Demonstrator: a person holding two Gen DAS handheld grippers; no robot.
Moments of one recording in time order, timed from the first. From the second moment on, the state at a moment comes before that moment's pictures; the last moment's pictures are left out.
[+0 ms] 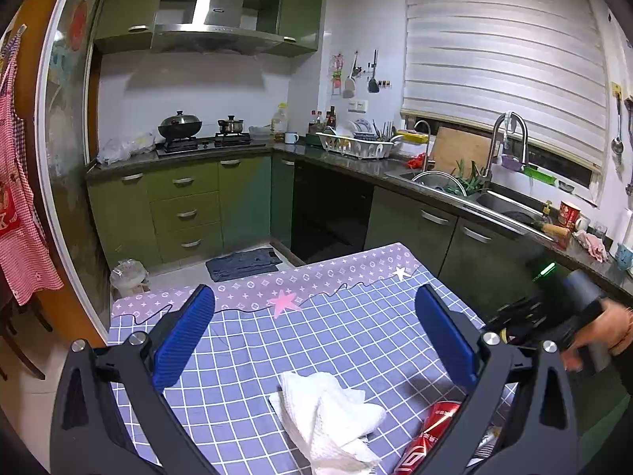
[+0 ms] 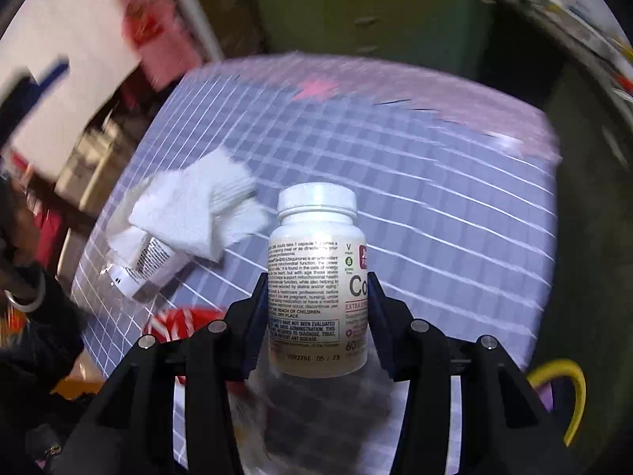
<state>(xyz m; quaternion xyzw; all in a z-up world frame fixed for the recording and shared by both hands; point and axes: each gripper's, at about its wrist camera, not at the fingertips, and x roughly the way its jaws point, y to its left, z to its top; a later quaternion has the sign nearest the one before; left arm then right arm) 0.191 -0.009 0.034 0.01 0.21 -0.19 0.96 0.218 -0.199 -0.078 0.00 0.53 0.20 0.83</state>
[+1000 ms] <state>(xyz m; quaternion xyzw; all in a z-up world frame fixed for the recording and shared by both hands) 0.178 -0.075 0.002 0.11 0.28 -0.30 0.91 0.089 -0.425 -0.124 0.14 0.53 -0.10 0.83</state>
